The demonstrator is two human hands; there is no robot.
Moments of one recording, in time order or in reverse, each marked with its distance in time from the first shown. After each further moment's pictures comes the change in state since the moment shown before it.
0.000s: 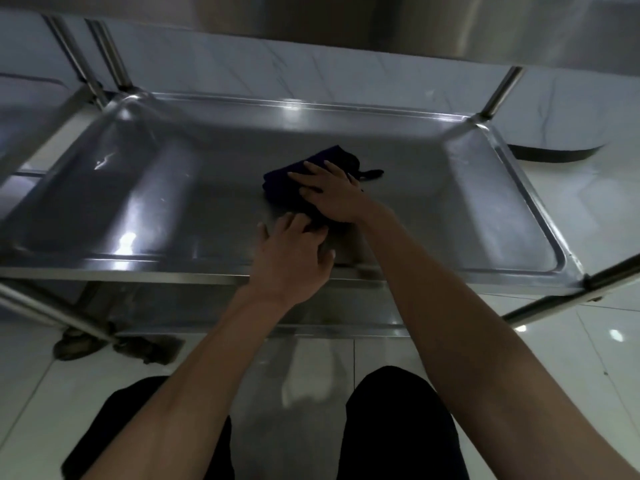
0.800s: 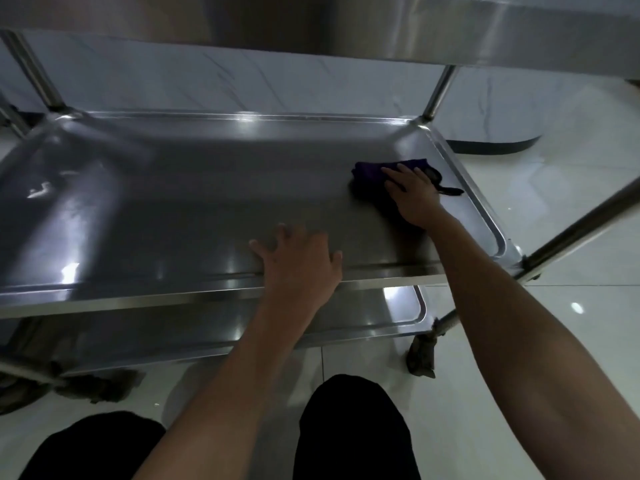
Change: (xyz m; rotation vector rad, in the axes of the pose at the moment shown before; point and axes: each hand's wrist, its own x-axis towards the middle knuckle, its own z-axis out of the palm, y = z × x) left_hand 0.026 0.108 0.010 0.033 -0.095 -0.096; right_hand -0.103 0.200 -0.050 0.021 0.362 0.426
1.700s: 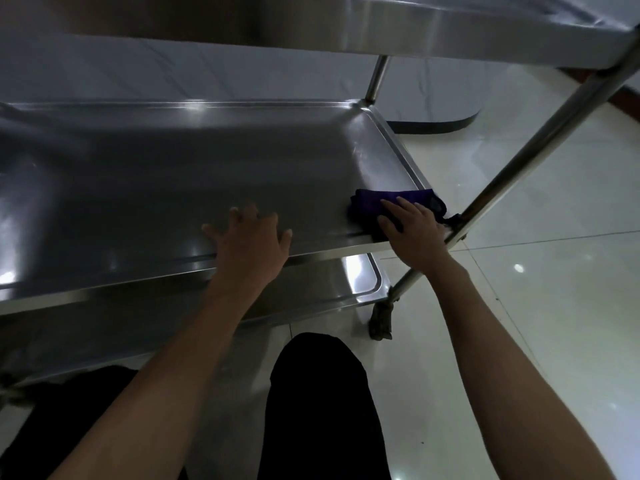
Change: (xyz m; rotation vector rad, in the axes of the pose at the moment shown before) left_hand -0.005 -0.005 0.004 -0.038 0.054 0.076; right_hand -0.157 0.044 -0.023 -0.037 0.058 0.200
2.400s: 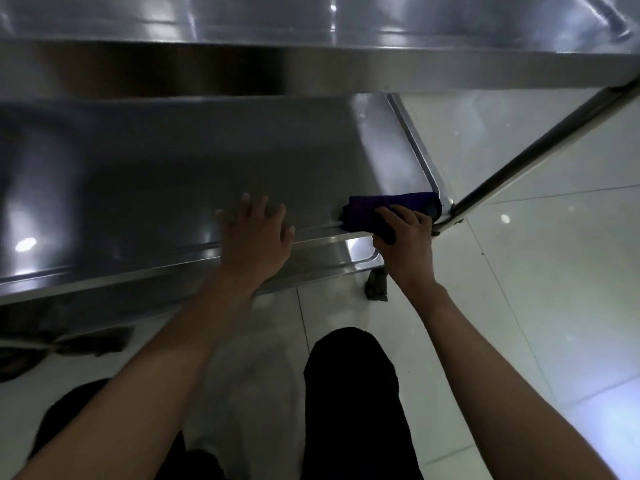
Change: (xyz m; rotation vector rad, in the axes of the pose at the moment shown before) left_hand -0.028 -0.030 -0.014 0.039 -0.189 0.138; right_hand -0.092 -0.051 0.004 0.134 0.197 -0.016
